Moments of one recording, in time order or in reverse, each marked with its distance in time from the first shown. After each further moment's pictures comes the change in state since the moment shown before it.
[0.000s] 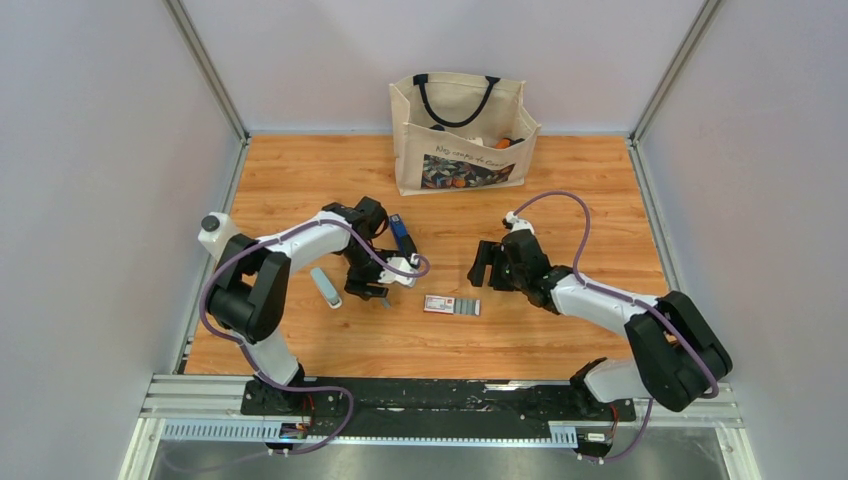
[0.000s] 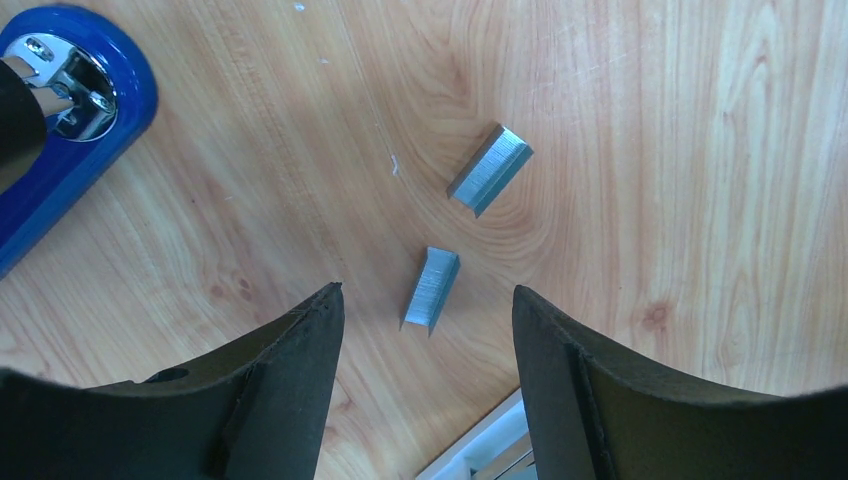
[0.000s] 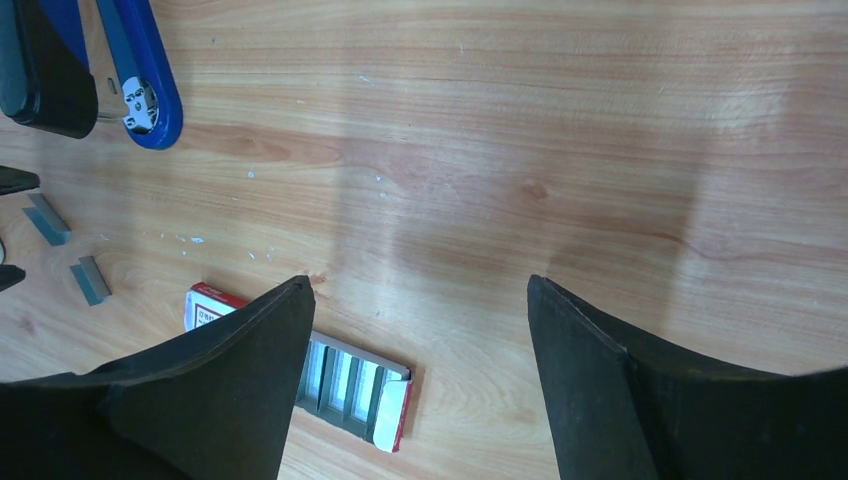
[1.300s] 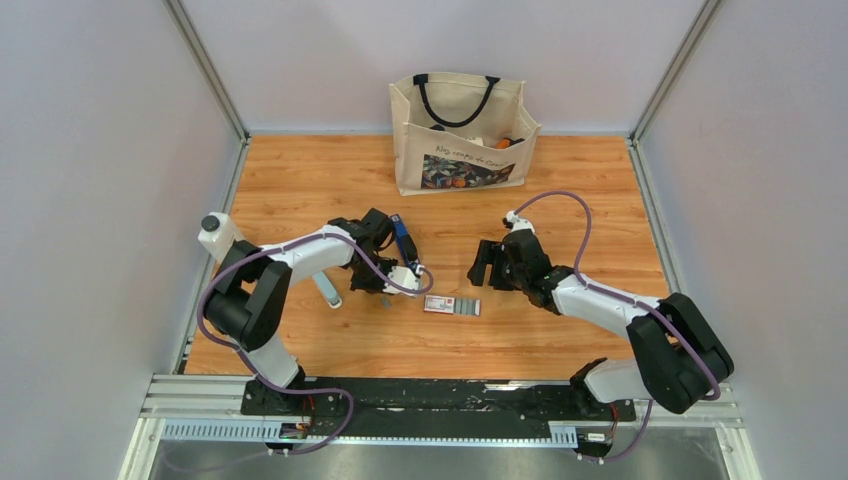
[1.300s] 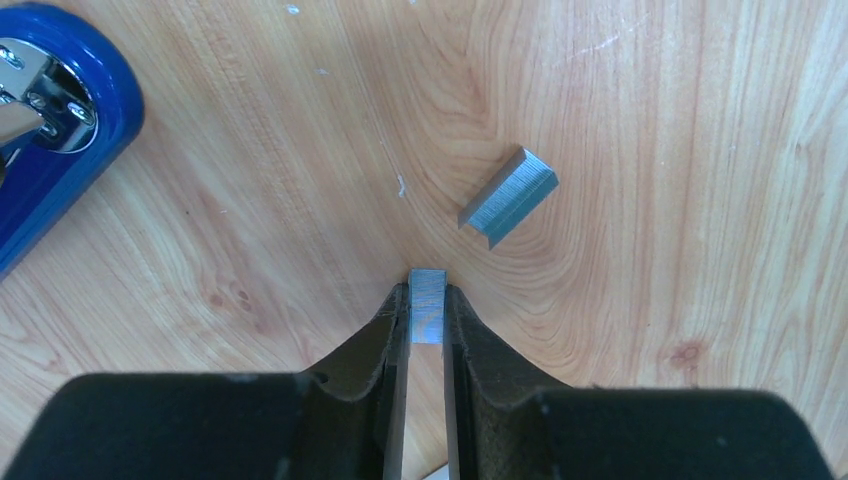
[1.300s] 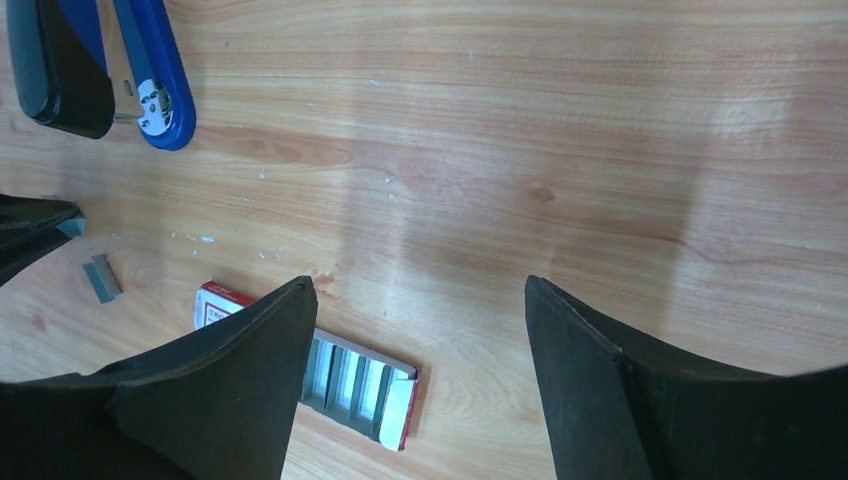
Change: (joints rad) left arm -0.070 -0.040 -0.115 0.167 -0.123 -0.065; right arm 0.000 -0.014 -0.003 0.007 -0.001 0.000
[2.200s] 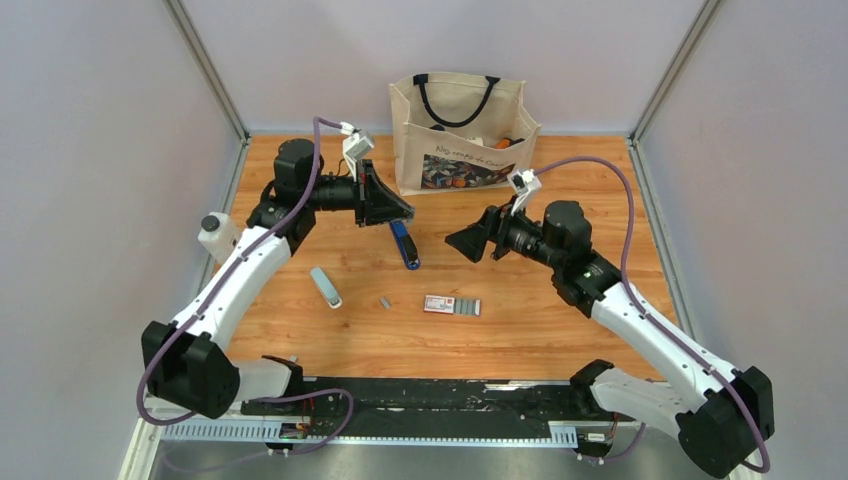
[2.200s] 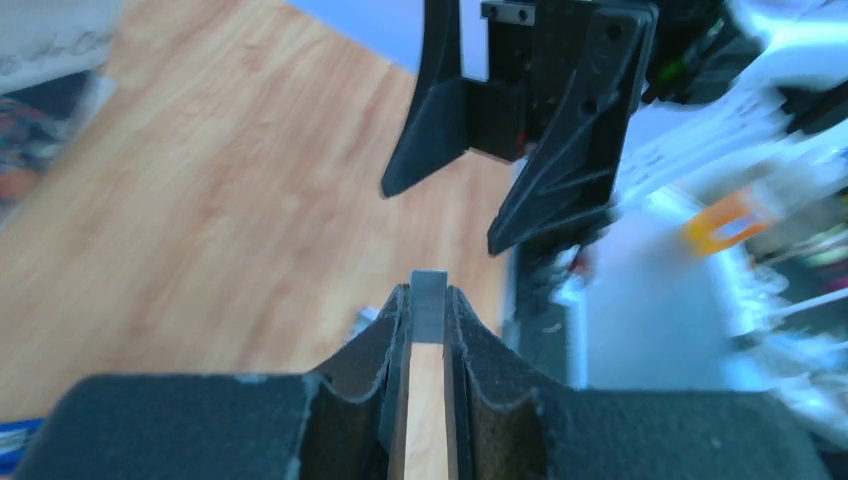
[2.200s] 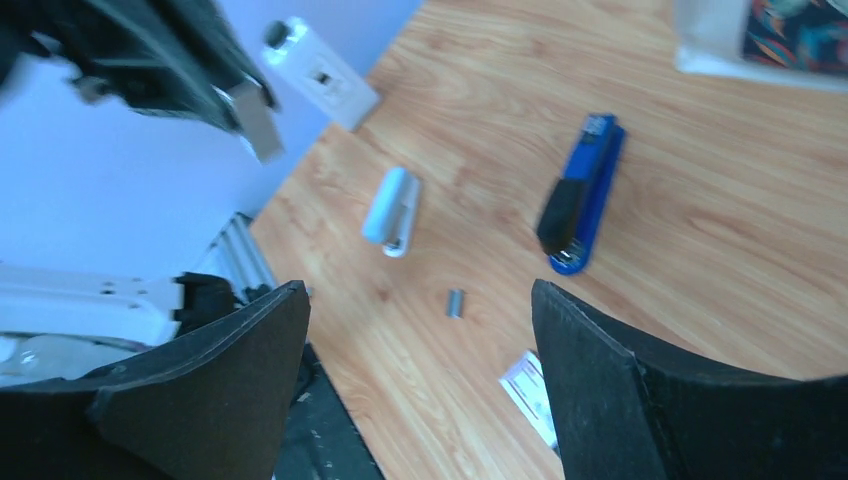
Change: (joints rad) left arm 0.229 -0.389 0.224 0.464 0.841 -1.357; right arm 0.001 -0.343 0.195 0.021 -0.381 -0.087
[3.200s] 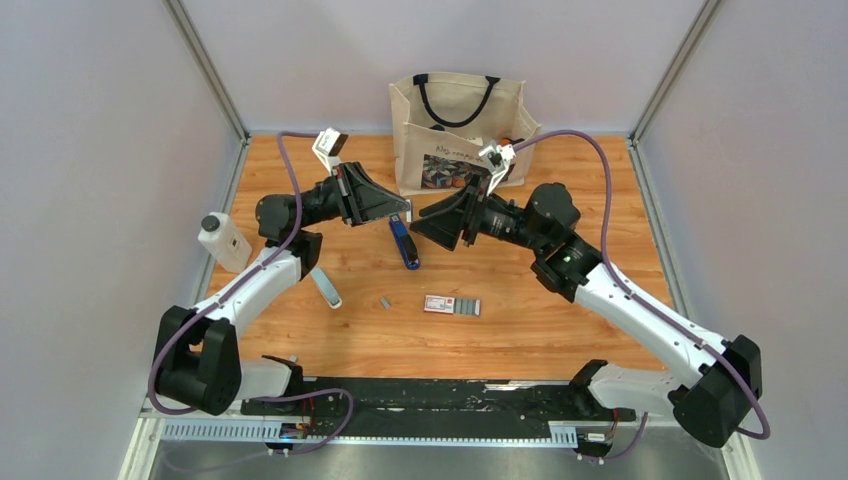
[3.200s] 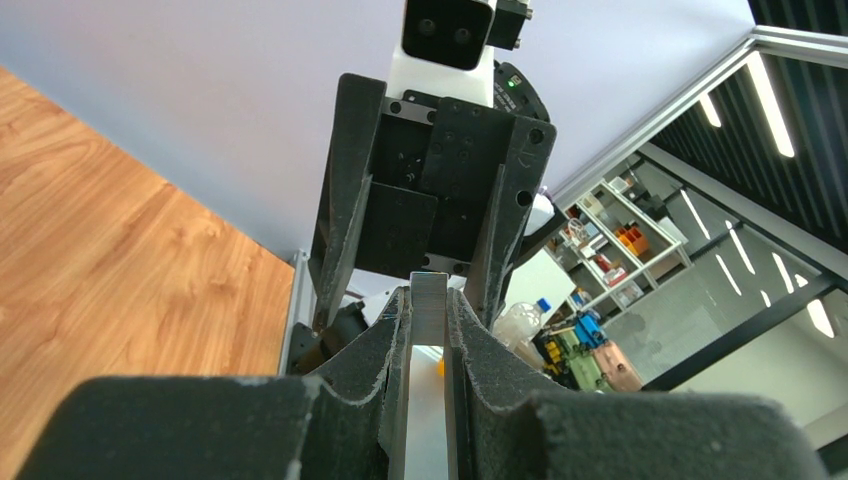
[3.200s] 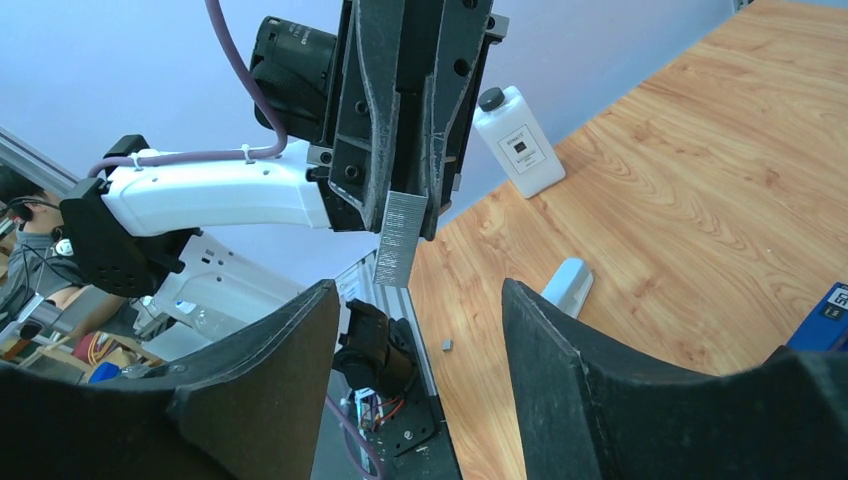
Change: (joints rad) left arm 0.011 0.010 -0.403 1.491 -0.053 -1.464; right arm 0.154 0.139 0.230 0.235 -0.161 0.145
